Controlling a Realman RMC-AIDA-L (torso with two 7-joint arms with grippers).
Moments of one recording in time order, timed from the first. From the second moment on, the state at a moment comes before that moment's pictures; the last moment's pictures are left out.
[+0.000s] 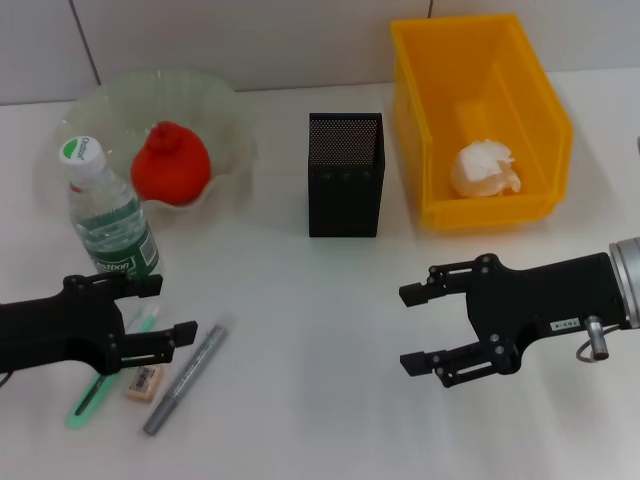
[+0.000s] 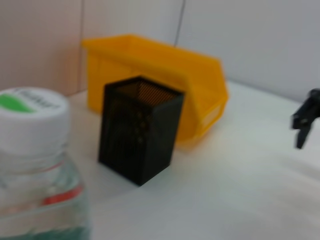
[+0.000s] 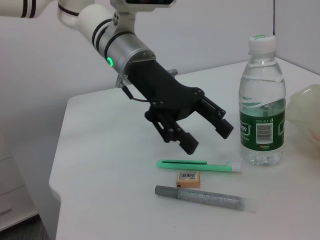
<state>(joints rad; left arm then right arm) -0.25 -2.06 1.07 0.96 1.82 1.47 -1.50 0.41 2.08 -0.99 -0.95 -1.98 -1.69 1.41</state>
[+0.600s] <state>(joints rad) -0.21 -2.07 1.11 1.25 2.05 1.44 -1.86 0.40 2.08 -0.98 -0.94 -1.99 -1.68 1.41</state>
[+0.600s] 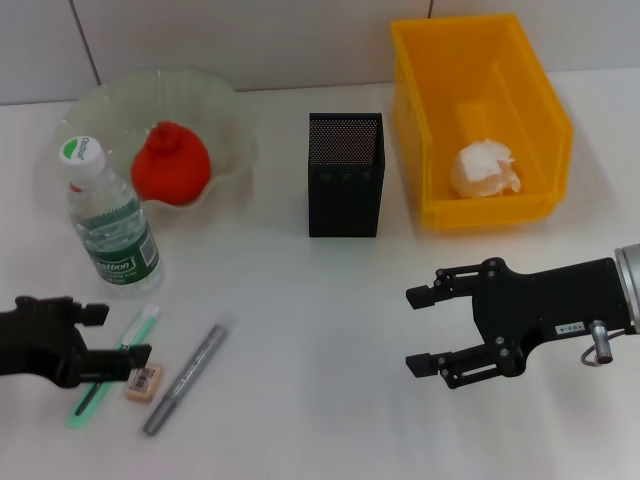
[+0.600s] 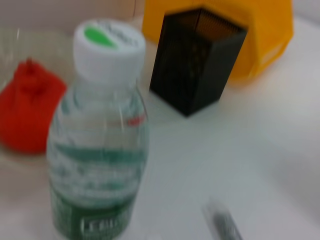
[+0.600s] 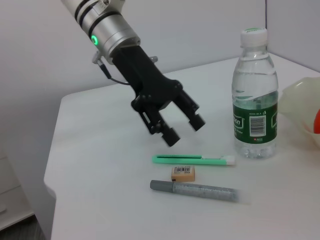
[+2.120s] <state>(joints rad) -0.47 -2.07 1.48 1.48 2.58 1.56 -2.75 0.40 2.08 -0.98 -0.93 -1.98 -1.68 1.40</state>
